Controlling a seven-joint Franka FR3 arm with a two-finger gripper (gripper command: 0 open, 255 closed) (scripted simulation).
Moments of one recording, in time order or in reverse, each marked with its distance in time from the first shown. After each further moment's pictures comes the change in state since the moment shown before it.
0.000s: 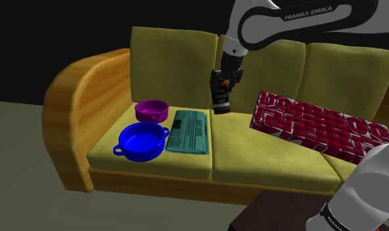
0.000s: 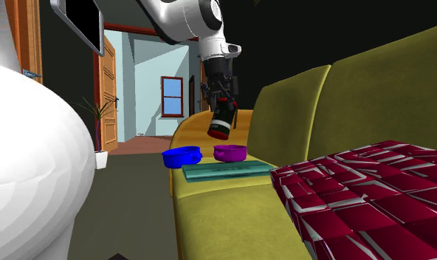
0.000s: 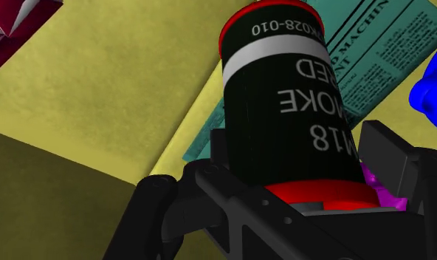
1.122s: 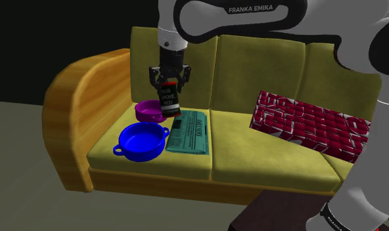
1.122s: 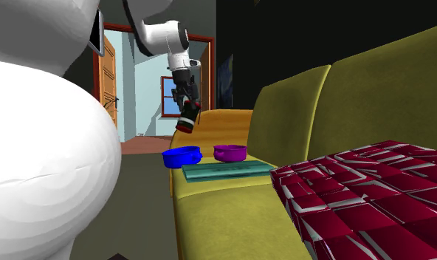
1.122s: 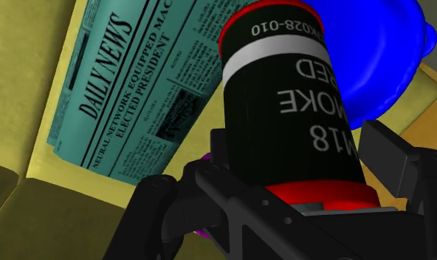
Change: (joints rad) arm 0.200 0.498 0.212 0.606 -0.233 -0.193 0.428
